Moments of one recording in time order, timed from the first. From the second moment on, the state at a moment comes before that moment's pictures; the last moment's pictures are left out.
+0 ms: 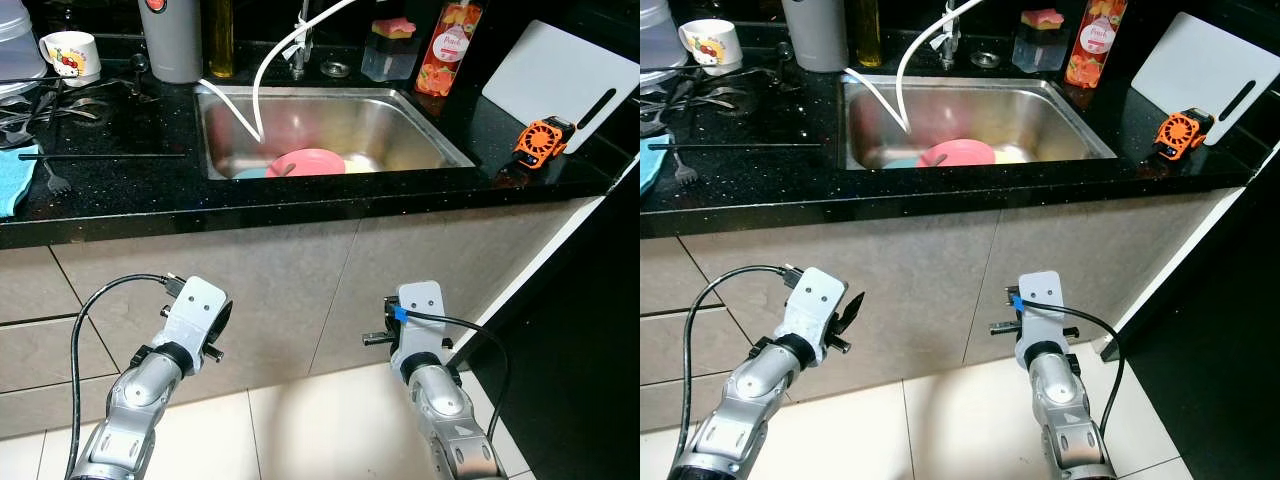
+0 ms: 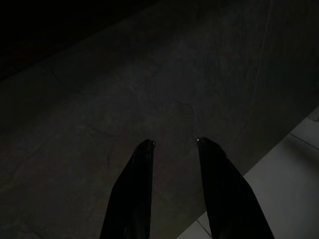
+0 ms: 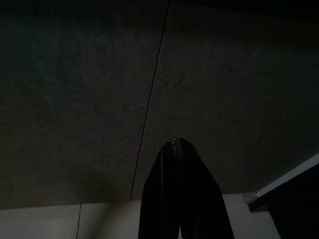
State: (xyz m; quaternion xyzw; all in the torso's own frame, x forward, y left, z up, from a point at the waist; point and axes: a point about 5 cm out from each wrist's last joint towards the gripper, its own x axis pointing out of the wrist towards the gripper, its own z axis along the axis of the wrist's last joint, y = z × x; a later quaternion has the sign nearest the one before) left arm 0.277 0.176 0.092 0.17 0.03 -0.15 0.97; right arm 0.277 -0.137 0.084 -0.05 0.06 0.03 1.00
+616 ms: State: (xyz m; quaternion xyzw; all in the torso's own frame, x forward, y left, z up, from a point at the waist) left arm 0.276 0.176 0.092 0.17 0.03 -0.15 0.97; right arm 0.276 -0.137 0.083 -0.05 0.06 0.03 1.00
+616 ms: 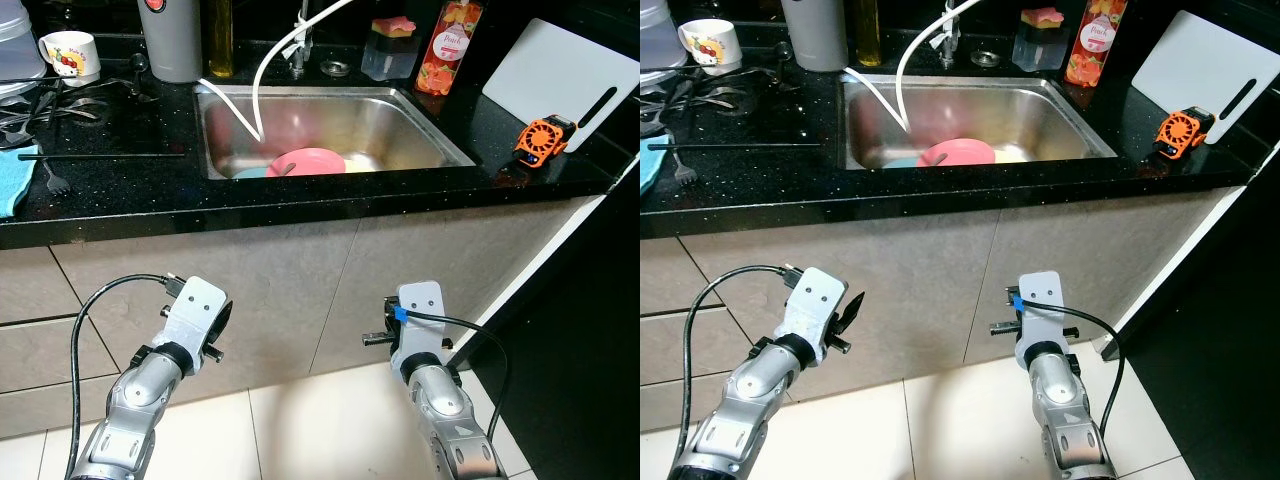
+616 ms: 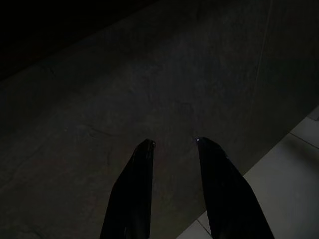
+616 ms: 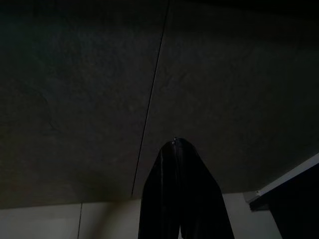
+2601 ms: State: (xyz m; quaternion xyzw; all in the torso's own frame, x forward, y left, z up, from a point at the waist) left arm 0.276 0.175 0.091 0.17 0.03 -0.15 0.97; right arm 0.276 -0.137 0.083 -0.05 0.06 0.03 1.00
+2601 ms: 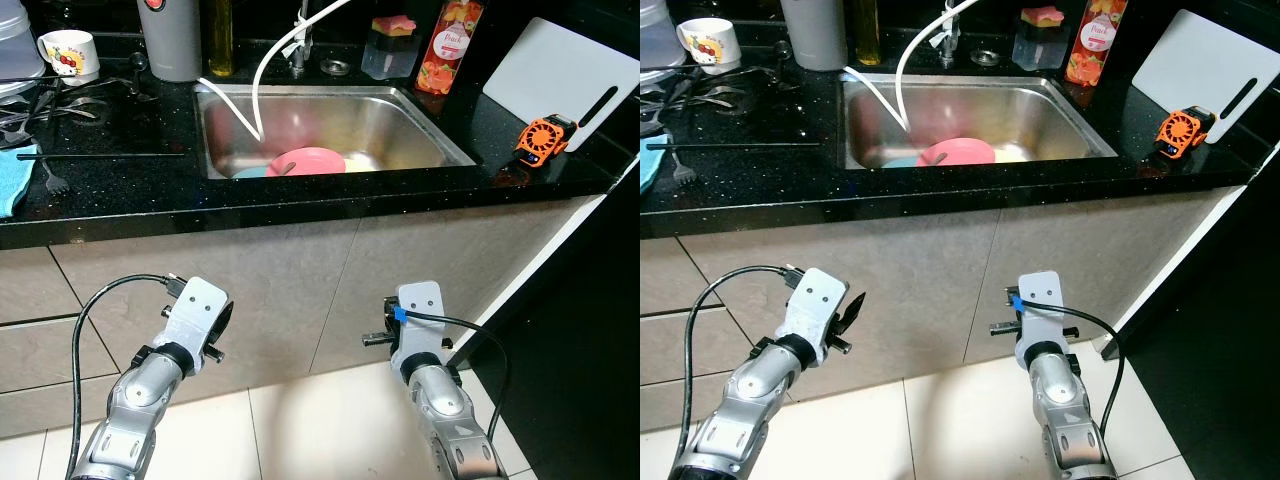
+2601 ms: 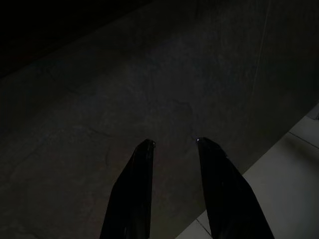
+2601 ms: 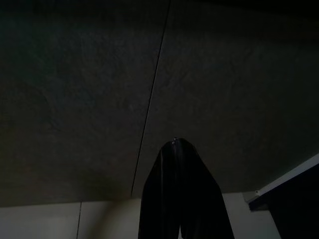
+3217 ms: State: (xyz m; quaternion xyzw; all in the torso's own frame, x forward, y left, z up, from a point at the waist) left arm 0.276 0.175 0.091 0.17 0.03 -0.15 0.97; right arm 0.276 -0.137 0.083 -0.05 0.06 0.03 1.00
